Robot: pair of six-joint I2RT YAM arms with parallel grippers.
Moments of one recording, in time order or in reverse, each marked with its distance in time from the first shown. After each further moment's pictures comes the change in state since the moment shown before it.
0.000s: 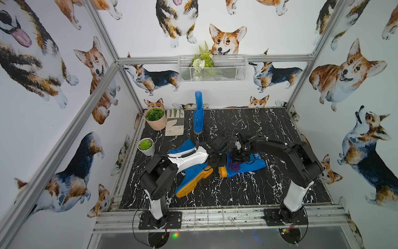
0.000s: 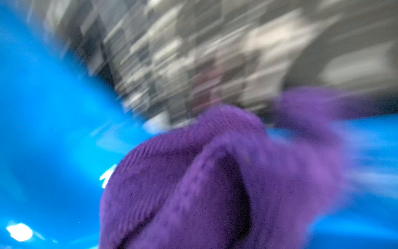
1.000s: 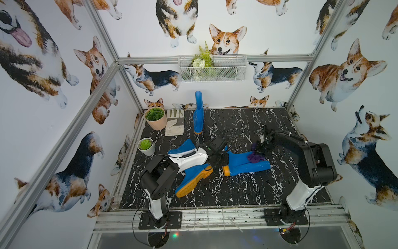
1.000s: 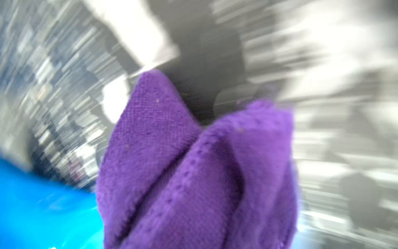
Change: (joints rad) left arm 0.000 0.004 -0.017 0.106 0.048 0.045; right arm -0.333 -0.101 -0.008 -0.110 0.091 -0.140
